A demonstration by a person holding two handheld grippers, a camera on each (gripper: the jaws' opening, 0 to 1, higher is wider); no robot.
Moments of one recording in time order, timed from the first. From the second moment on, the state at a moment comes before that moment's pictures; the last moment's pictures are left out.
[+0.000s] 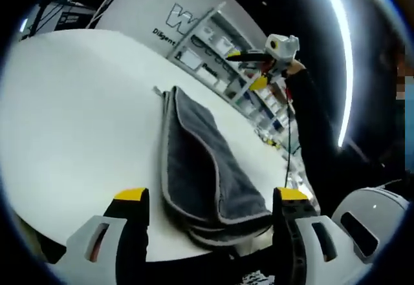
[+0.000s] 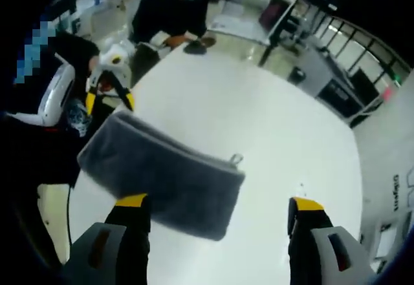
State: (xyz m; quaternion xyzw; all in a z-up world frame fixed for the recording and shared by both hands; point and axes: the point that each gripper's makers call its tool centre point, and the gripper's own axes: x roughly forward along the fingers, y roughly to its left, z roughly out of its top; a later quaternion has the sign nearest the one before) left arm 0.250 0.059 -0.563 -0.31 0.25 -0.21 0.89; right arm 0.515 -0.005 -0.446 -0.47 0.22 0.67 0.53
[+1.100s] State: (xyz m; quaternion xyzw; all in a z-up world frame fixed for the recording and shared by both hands) left arm 0.254 0.055 -0.583 -0.27 0.26 -0.25 0.89; right arm 0.554 0.046 -0.581 -0.45 0.33 0.66 0.50
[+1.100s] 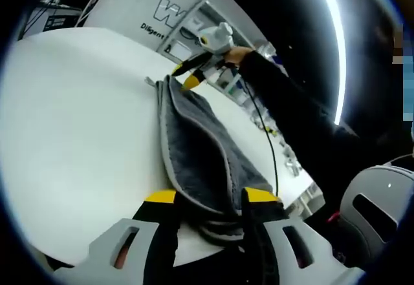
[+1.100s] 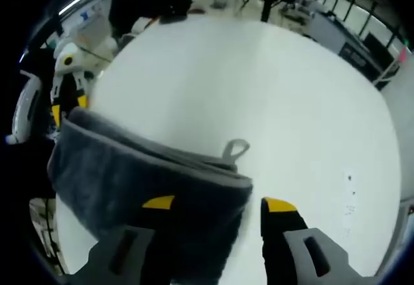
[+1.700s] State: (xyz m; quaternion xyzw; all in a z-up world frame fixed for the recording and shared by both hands) left arm 0.251 0.045 -0.586 -0.27 0.27 -0.28 0.88; right arm 0.549 0.045 -0.594 -0.44 0.36 0.66 0.49
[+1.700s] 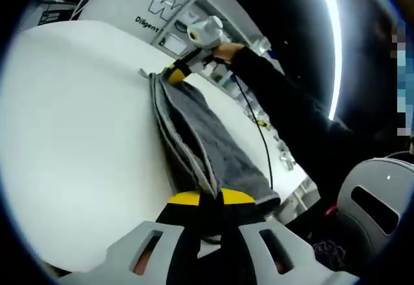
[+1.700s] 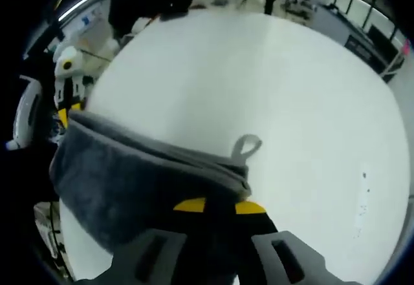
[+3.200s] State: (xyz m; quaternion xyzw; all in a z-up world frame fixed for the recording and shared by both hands) left arm 0.298 0.095 -0.573 -0.24 0.21 -0.24 0.92; right arm 0.589 0.096 -0.576 -0.48 0.28 0.62 0.56
